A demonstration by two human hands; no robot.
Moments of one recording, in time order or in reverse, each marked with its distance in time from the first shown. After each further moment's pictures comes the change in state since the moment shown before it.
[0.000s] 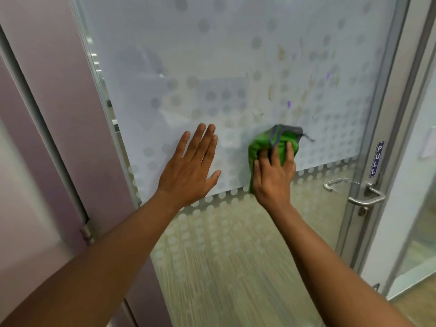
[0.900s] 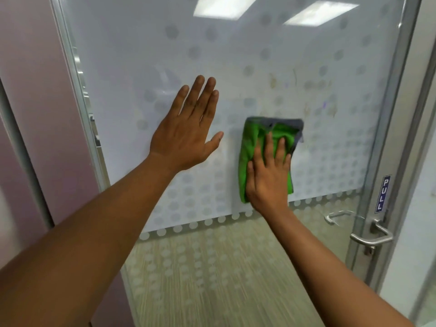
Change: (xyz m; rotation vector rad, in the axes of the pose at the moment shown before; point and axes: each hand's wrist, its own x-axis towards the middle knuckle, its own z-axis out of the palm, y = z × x) left_hand 0.118 -0.041 -0.023 0.091 0.138 -0.086; right_hand 0.069 0.014 -0.006 0.087 0.039 -0.184
